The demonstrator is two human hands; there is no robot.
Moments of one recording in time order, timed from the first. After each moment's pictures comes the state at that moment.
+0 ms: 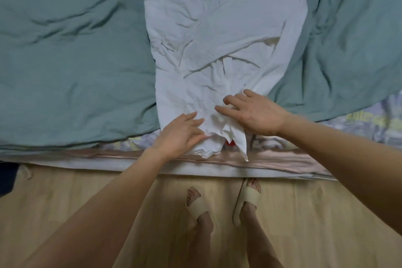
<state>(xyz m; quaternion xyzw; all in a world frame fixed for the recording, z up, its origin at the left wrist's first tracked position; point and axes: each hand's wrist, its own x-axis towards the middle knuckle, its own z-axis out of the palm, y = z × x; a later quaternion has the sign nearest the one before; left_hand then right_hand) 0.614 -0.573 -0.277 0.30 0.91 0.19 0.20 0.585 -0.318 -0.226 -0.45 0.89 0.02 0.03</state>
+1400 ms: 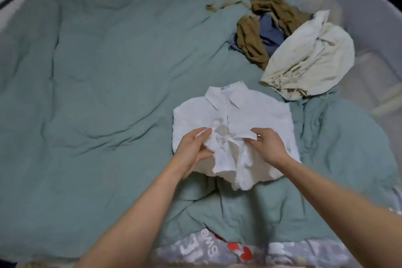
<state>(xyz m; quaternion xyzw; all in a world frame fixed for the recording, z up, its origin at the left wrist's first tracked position) 0.407 -0.543 -0.070 -0.16 0.60 0.75 0.23 0.408 -0.319 -0.099 0.06 0.93 -0.36 0.06</state>
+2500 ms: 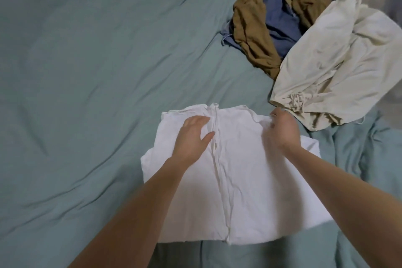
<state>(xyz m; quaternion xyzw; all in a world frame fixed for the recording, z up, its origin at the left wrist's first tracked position) 0.129 -0.492 -0.217 0.13 0.93 0.34 0.07 0.145 -0.244 -0.205 0.23 0.95 -0.23 0.00</state>
